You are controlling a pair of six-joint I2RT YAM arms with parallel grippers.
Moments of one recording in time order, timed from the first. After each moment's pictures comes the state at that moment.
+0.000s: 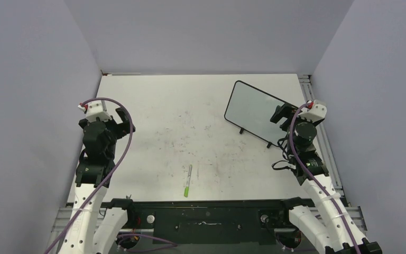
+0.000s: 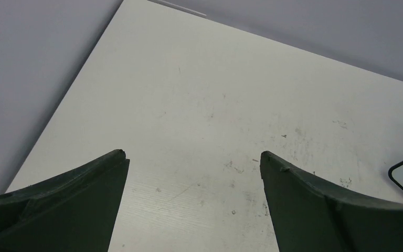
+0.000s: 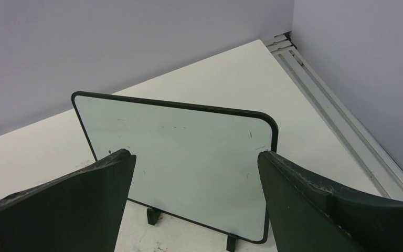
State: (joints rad) left arm -0.07 0.69 0.81 -0.34 -0.26 -0.27; right arm 0.21 0.76 0.66 0.02 0.41 0.28
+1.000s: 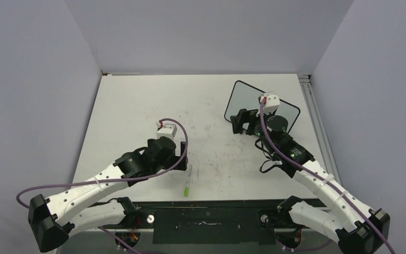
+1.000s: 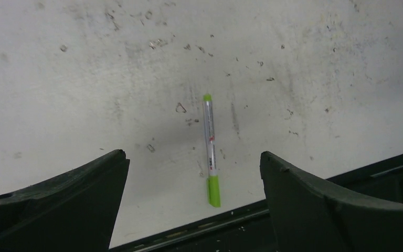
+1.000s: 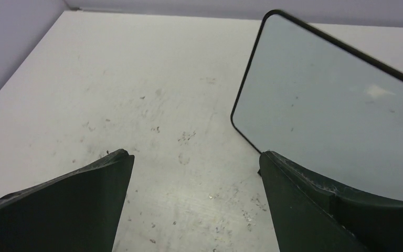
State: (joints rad) left arm -0.88 0.95 0.80 -0.63 -0.37 -0.62; right arm 0.54 0.92 0.82 -0.07 0.18 0.25
